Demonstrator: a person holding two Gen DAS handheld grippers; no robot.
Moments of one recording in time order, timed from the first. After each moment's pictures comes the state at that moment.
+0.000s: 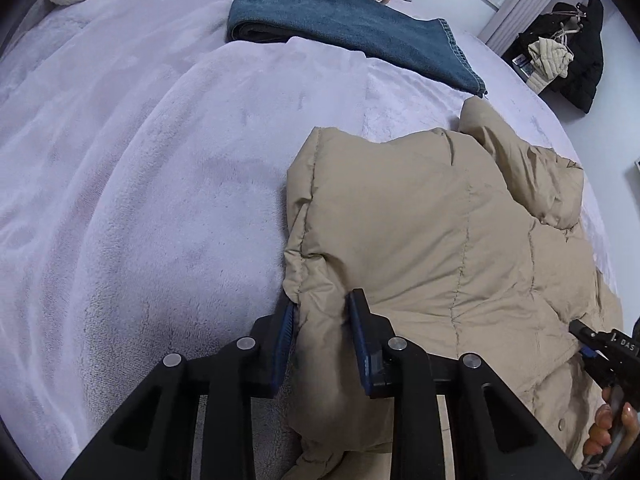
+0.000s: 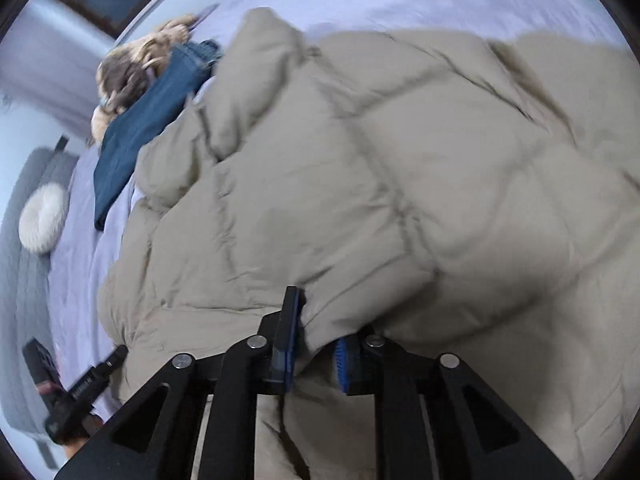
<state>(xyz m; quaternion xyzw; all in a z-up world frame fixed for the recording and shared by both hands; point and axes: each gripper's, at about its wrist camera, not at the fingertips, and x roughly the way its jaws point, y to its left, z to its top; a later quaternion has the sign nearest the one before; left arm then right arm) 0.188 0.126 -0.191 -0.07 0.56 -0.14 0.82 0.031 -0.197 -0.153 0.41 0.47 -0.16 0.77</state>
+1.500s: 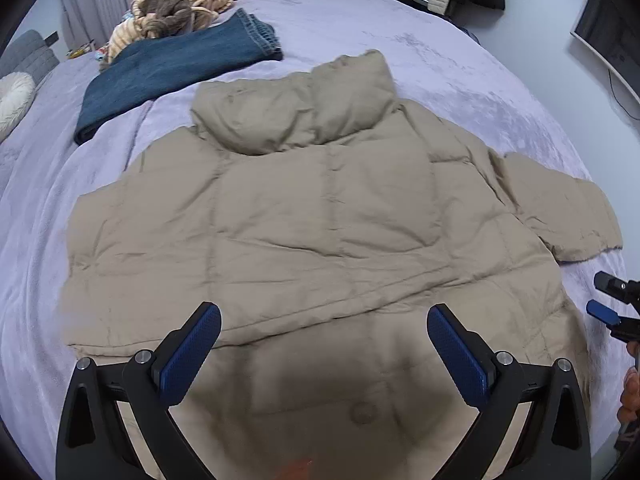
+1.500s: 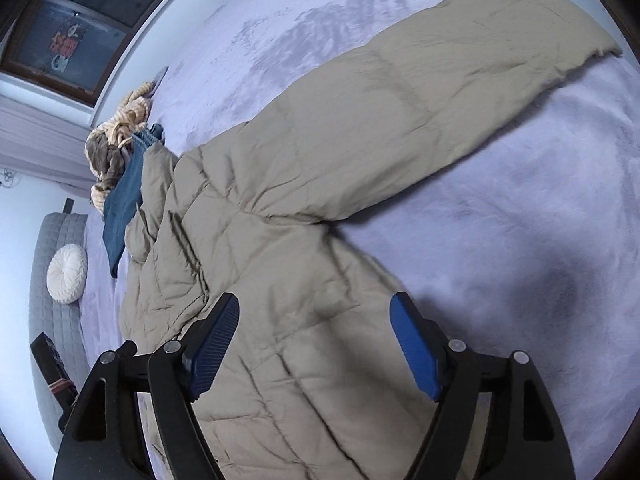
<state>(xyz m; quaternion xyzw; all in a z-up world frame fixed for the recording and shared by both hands) 0.058 -0.119 -0.116 0.09 0.53 -0.23 0.81 -0.161 -0.345 -0.105 0.45 0.44 -0.19 0.75</state>
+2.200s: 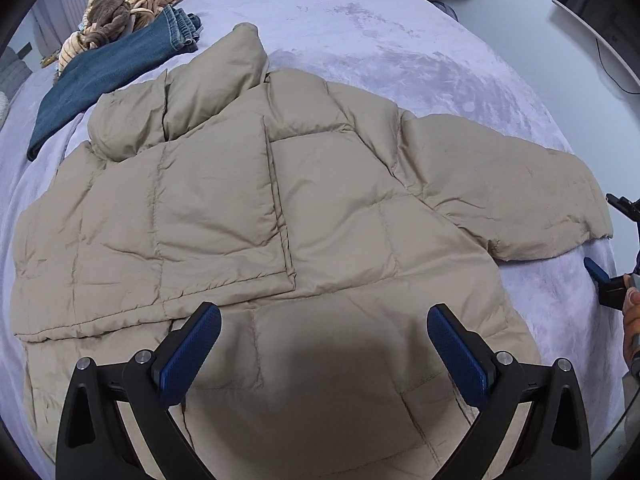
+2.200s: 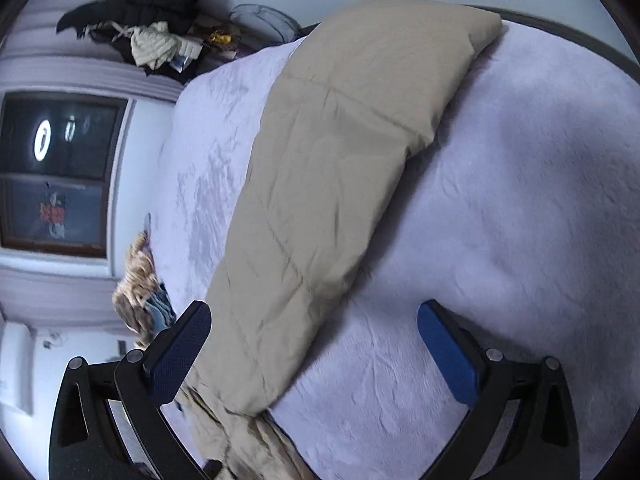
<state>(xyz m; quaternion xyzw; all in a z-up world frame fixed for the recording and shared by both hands) 0.016 -0.240 -0.126 0.11 0.56 -0.24 0.79 -0.234 -0.543 -0.146 0.65 0.25 -0.24 0.68</state>
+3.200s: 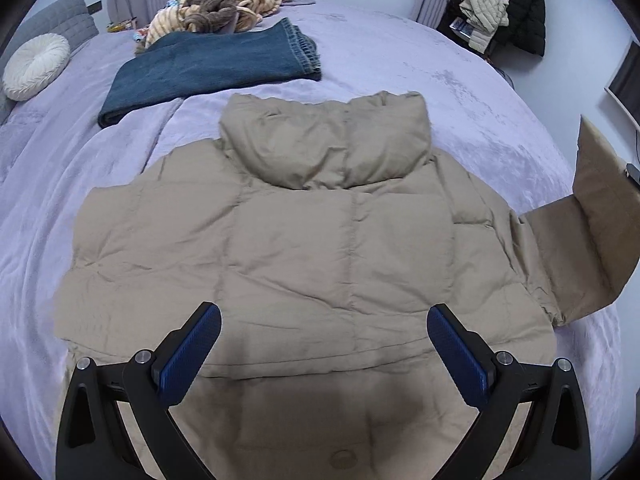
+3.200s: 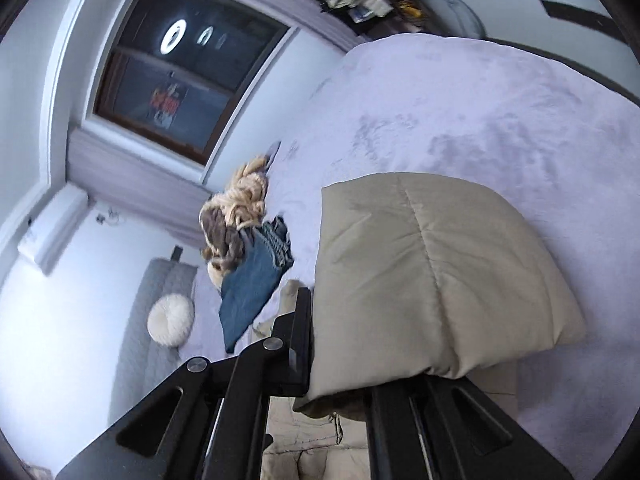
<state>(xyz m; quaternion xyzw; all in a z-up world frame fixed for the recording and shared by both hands) 0.090 -0.095 -0.108 0.01 0.52 -0.17 0.83 -0.010 -0.388 0.000 0.44 0.28 -0.01 0.86</state>
